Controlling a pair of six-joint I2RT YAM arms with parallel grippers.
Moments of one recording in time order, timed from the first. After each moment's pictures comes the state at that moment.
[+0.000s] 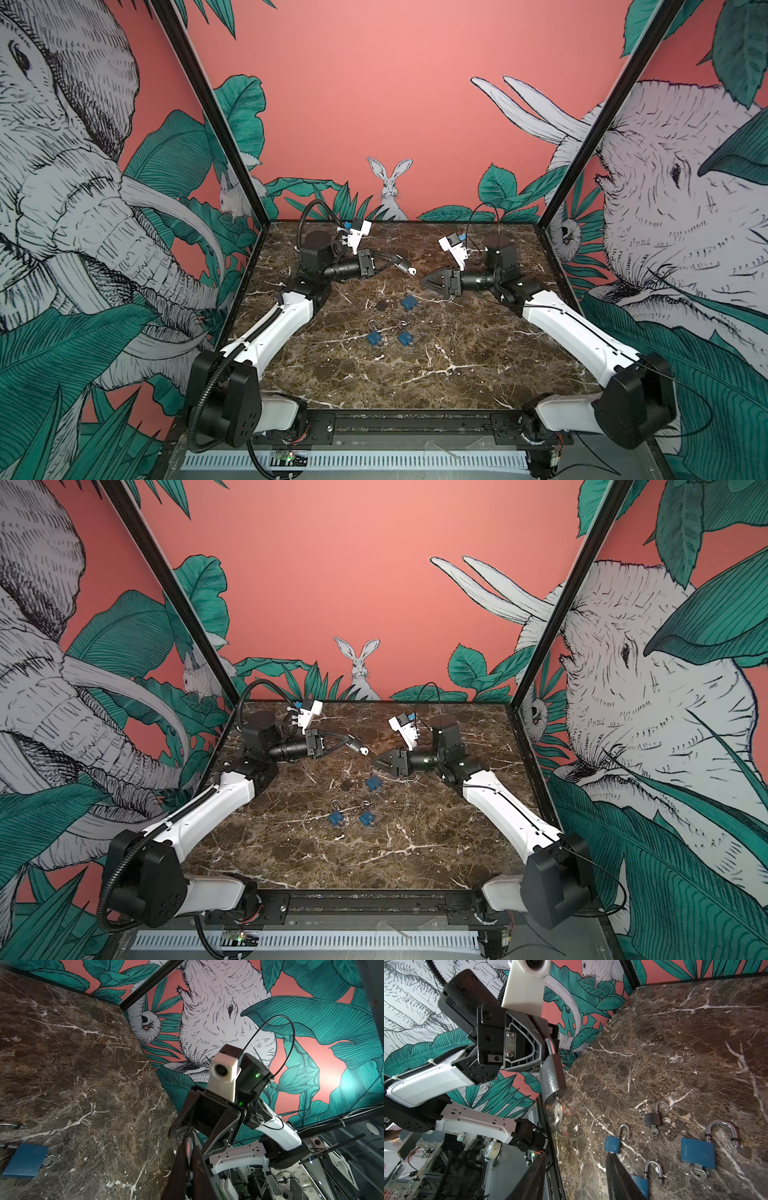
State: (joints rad) left arm -0.36 1.34 0.97 0.28 1.01 -0.91; right arm 0.45 1.35 1.07 -0.17 -0.92 0.34
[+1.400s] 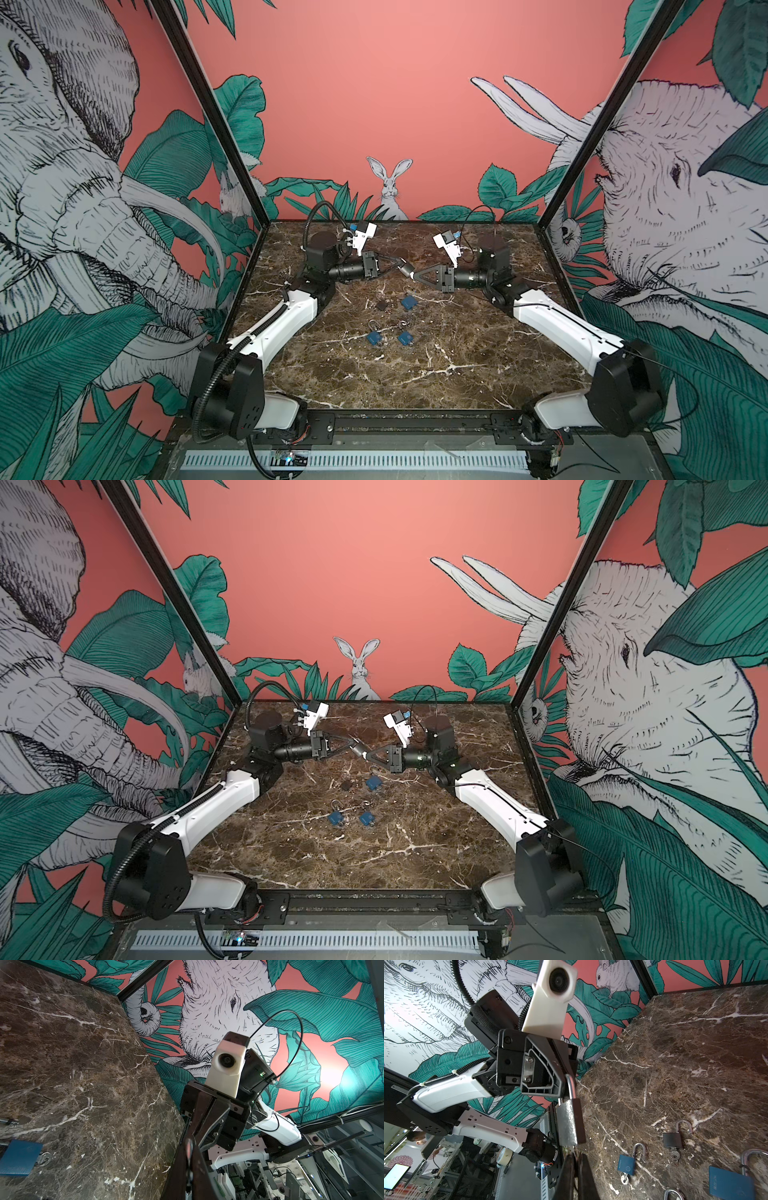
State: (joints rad) left arm -0.38 1.38 0.97 0.30 1.01 -0.93; right arm 0.48 1.40 1.01 0.10 -0.97 0.49
